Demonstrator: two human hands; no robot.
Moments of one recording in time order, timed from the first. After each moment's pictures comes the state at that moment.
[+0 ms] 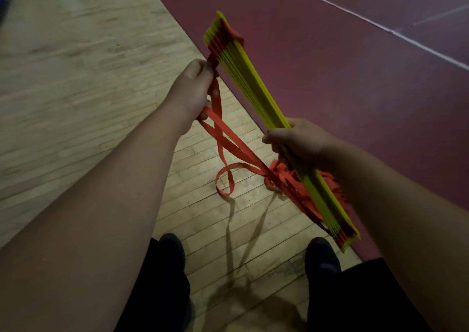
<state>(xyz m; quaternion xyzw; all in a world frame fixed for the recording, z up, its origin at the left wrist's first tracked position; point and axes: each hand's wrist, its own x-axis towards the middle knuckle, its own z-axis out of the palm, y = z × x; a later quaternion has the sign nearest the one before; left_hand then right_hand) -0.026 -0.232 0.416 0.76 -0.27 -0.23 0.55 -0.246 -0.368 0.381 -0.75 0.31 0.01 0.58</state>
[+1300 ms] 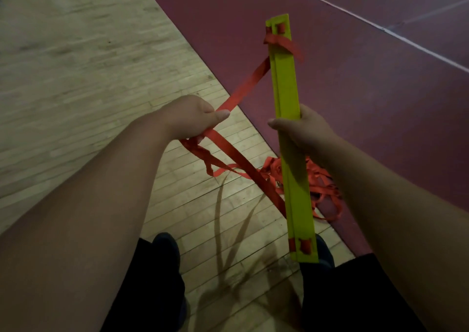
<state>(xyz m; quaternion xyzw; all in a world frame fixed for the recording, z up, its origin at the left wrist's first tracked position) -0.036 -0.217 0.410 0.86 -0.43 -0.23 0.15 -0.247 -0.389 0.361 -0.71 0.44 -0.13 0.53</state>
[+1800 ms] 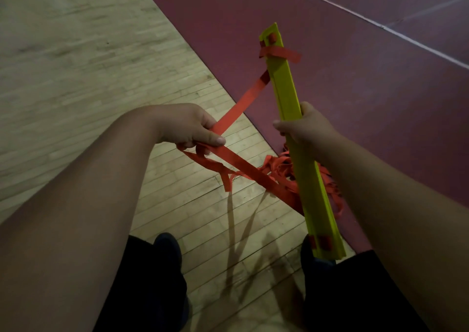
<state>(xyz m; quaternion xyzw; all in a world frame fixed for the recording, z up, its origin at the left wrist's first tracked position) -0.033 -0.201 0.427 0.77 -0.45 -0.43 0.14 -0.244 -0.398 0.355 -0.72 0.46 -0.14 0.51</state>
